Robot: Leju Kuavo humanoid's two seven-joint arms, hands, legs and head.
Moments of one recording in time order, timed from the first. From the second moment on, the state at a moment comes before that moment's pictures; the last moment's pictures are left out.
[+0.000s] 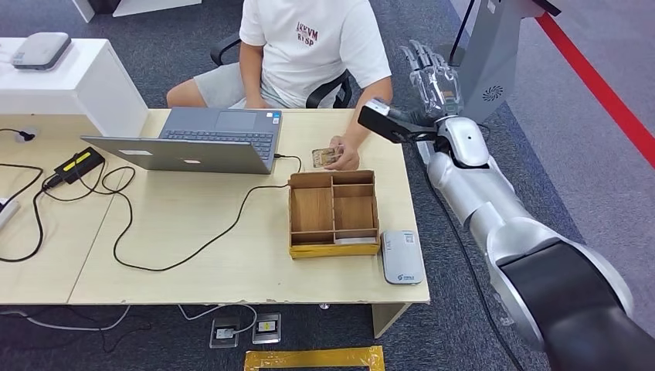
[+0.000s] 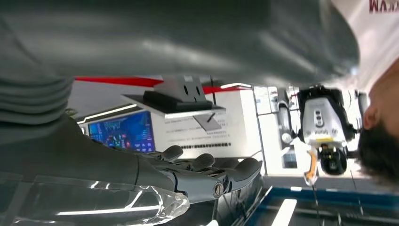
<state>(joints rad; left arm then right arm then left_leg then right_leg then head) -0.12 0.08 0.19 -0.18 -0.94 0.30 -0.06 -1.13 -0.09 0.49 -0.34 1.06 -0.51 -0.14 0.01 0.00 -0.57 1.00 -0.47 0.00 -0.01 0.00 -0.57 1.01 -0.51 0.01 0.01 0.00</state>
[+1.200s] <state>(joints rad) -0.12 0.06 0.26 -0.18 -0.81 0.38 0.06 -0.62 -0.74 -0.76 -0.60 1.41 -0.69 -0.22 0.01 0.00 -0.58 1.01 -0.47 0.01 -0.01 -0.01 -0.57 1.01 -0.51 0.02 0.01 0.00</state>
